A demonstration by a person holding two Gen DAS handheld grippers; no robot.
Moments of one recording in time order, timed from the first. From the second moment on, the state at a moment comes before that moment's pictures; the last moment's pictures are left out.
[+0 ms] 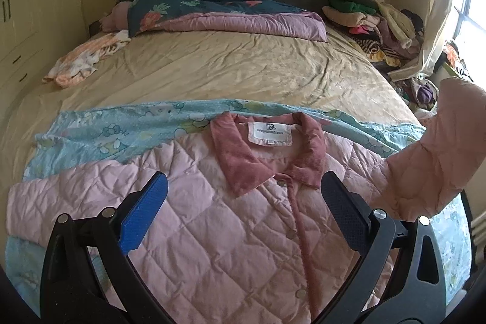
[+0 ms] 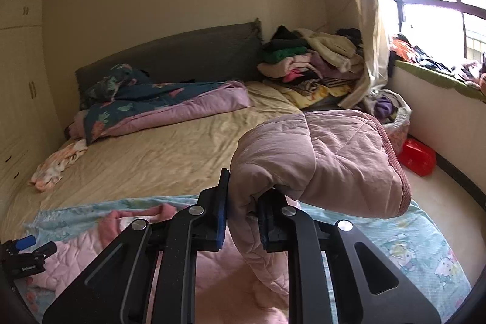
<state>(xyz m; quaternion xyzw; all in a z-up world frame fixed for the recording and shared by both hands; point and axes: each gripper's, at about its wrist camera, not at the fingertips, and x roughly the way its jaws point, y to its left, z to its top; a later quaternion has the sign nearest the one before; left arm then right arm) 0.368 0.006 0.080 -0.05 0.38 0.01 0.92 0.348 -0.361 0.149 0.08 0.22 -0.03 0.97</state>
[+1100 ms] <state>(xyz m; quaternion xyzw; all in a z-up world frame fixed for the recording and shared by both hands) 0.338 0.093 0.012 -0.16 0.42 -0.02 0.89 0.349 -0.138 -0.008 0.00 0.35 0.18 0.92</state>
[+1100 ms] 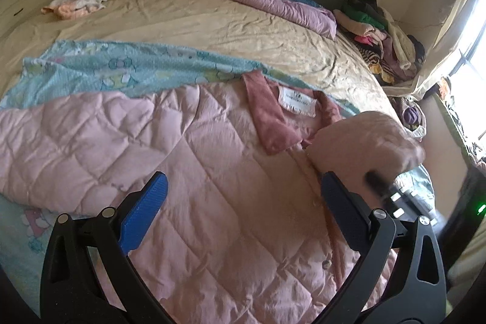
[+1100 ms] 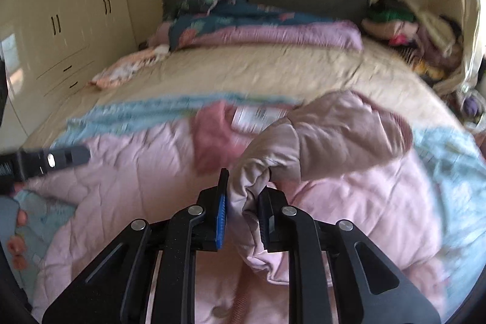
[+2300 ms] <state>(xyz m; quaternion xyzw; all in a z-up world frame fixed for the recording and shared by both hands) 0.344 0.143 -0.018 -0.35 0.45 -0.07 0.82 0.308 -0.045 -0.042 -0.01 0.40 0.29 0.87</state>
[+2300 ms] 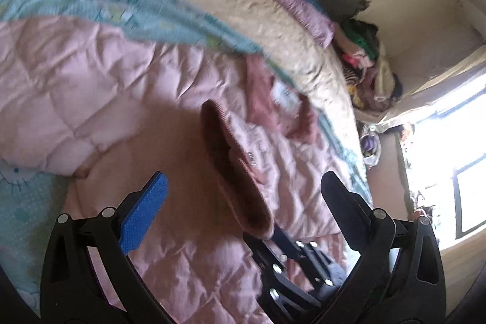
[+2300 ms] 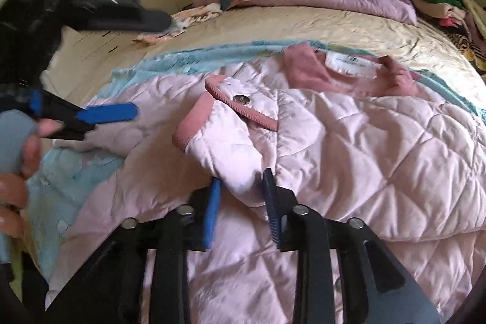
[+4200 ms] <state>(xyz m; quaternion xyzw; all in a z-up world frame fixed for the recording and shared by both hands) 0.353 0.090 -0.063 -0.14 0.47 -0.05 0.87 0.378 -0.290 -0.076 0.07 0.48 0.04 0.87</state>
